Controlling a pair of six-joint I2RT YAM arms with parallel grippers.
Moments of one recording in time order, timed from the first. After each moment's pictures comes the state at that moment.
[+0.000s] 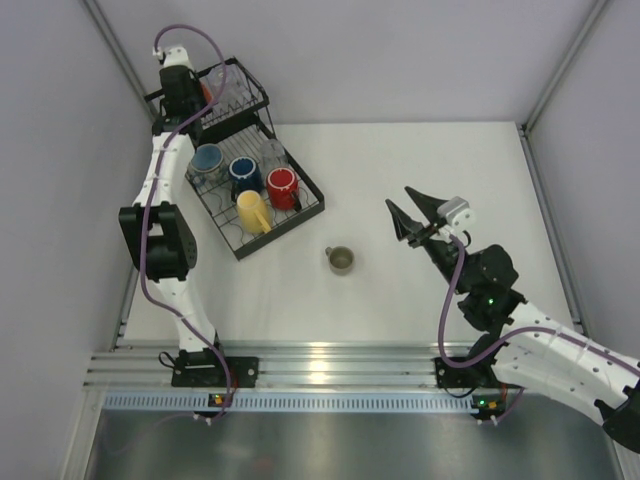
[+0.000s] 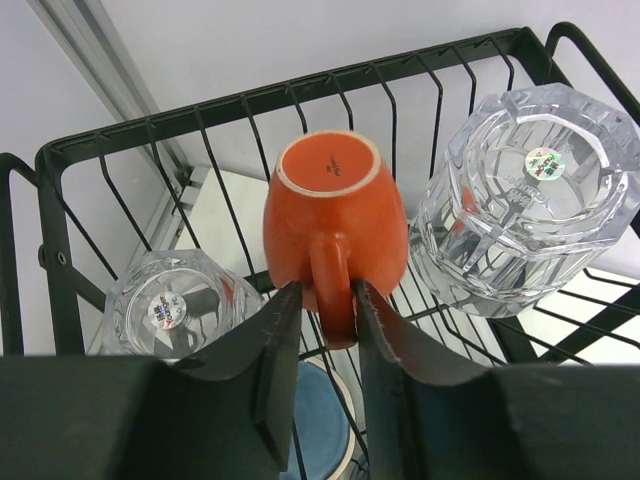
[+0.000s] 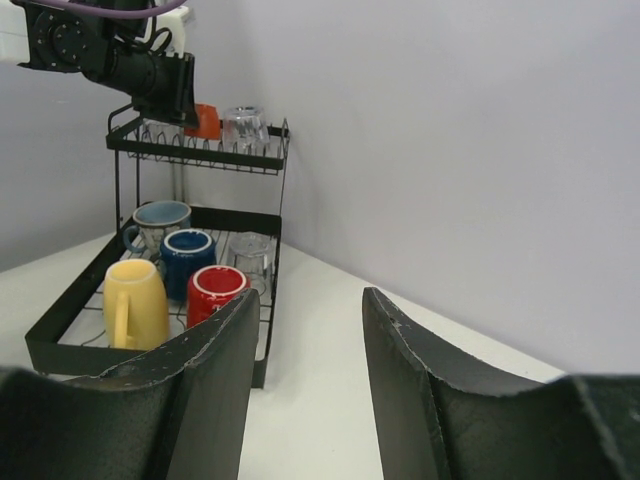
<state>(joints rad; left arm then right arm) 0.06 2.01 1.95 -0.21 -0.19 -0.12 0.83 0.75 0.52 0.62 0.19 -0.22</state>
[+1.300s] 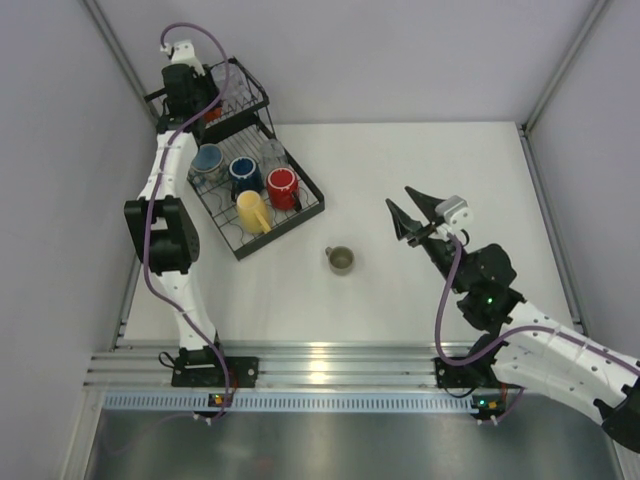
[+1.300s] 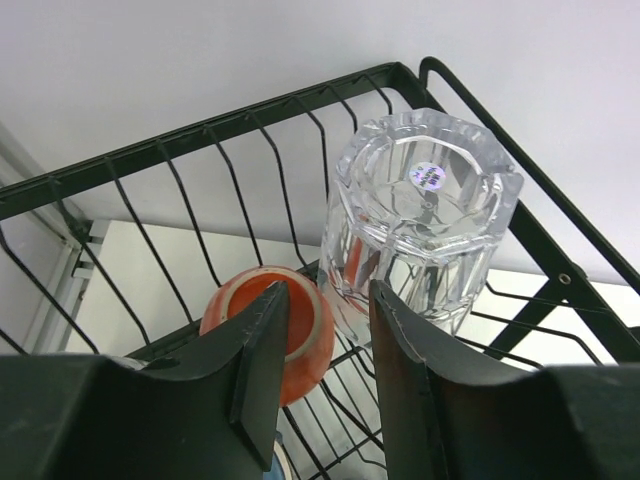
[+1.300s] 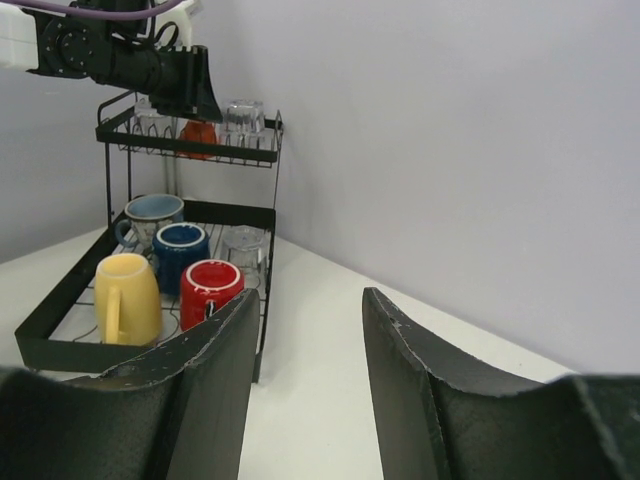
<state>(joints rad) 0.06 2.09 1.99 -0.10 0.01 -0.15 0.83 0.75 0.52 0.61 0.20 -0.23</state>
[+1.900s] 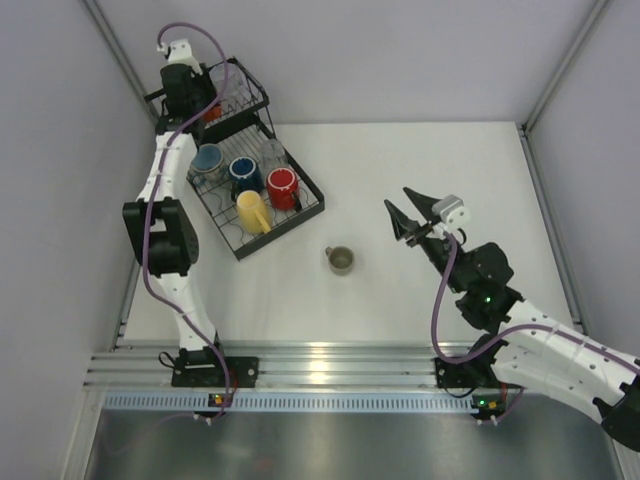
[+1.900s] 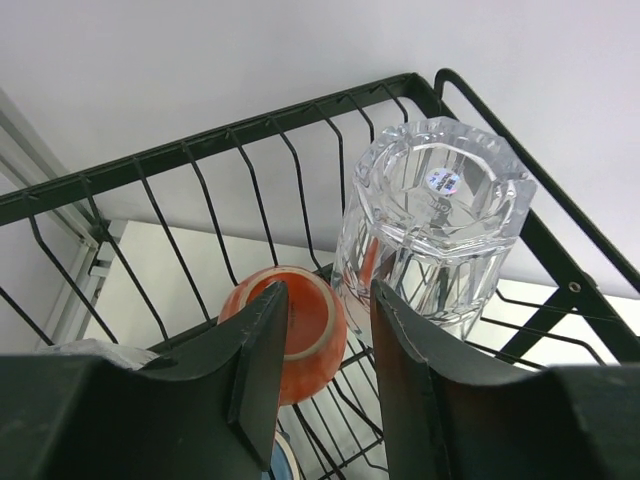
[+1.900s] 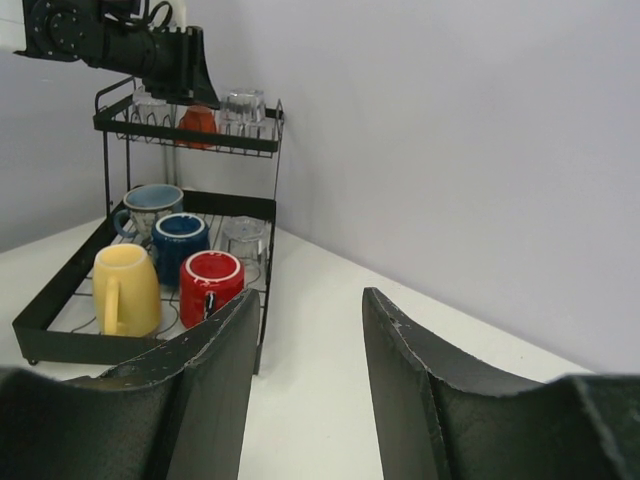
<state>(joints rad) 0.06 2.07 1.97 -0.08 -0.02 -0.16 0.82 0.77 0.52 0.61 0.20 -0.23</state>
